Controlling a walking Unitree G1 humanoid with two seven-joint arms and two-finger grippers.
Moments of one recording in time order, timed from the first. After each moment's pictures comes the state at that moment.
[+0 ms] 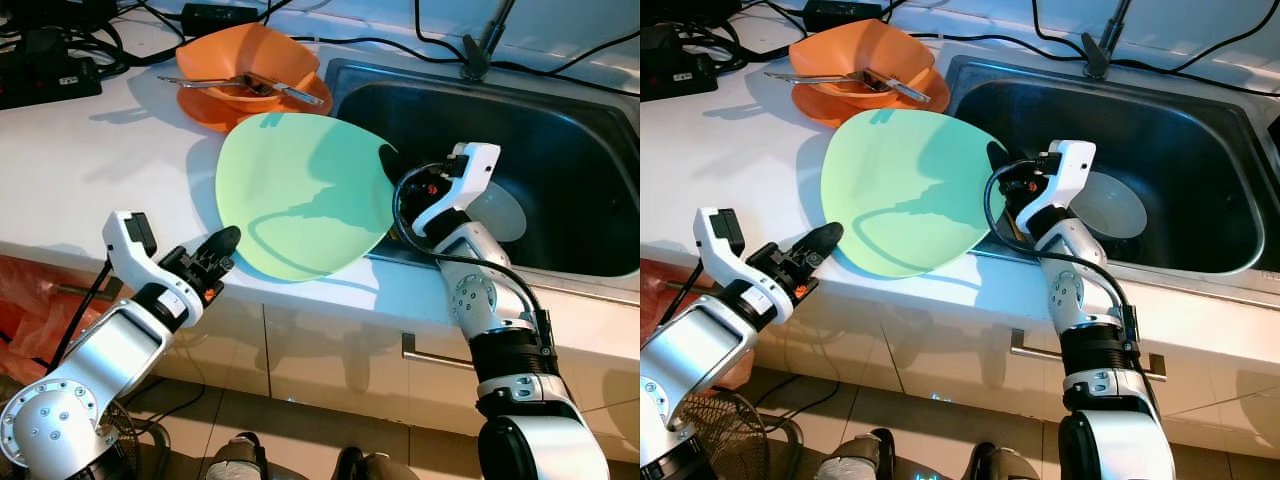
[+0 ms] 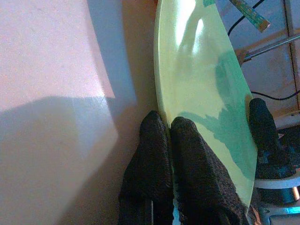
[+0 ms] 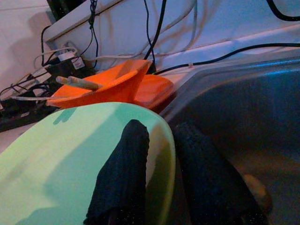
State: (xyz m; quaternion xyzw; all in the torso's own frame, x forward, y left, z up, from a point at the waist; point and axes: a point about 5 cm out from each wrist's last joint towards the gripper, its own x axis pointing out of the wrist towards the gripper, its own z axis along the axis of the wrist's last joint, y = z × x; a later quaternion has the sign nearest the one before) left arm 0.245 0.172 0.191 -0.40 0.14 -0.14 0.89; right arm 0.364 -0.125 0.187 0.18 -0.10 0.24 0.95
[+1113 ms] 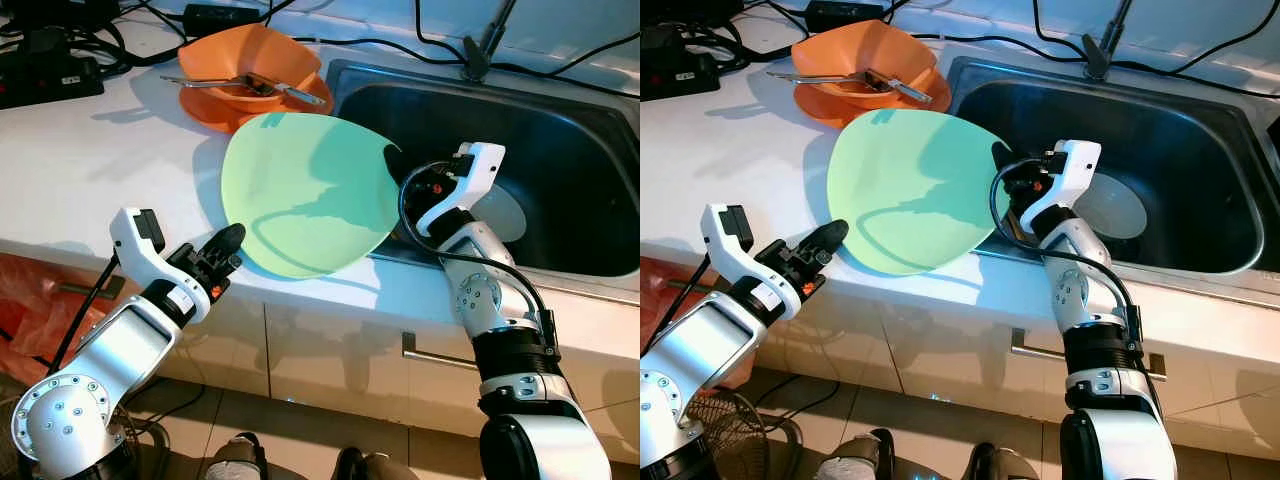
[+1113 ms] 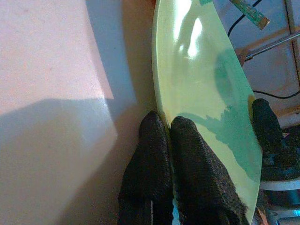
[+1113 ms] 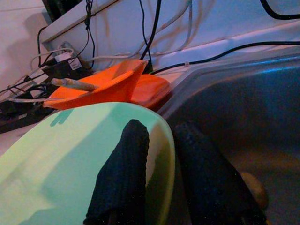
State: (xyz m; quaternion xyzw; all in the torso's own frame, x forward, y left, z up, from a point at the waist) left arm 0.249 0.166 0.192 -0.39 0.13 -0.14 0.90; right arm 0.365 -0.129 0.186 0.19 -0.10 0.24 0.95
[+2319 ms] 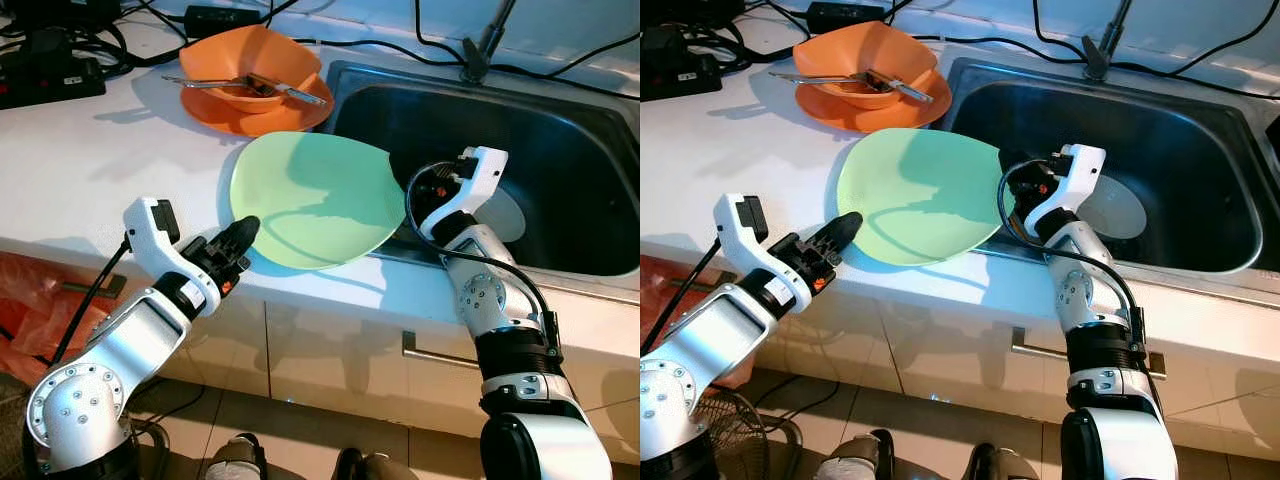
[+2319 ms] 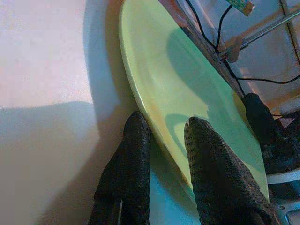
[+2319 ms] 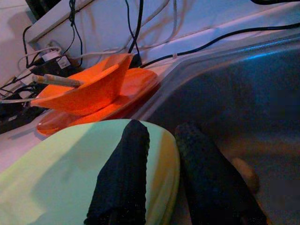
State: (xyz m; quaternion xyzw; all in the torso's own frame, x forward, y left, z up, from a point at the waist) left arm 0.255 0.157 0.195 -0.35 0.12 -0.16 0.92; right arm 0.367 -0.135 0.180 0.21 -0.07 0.22 0.95
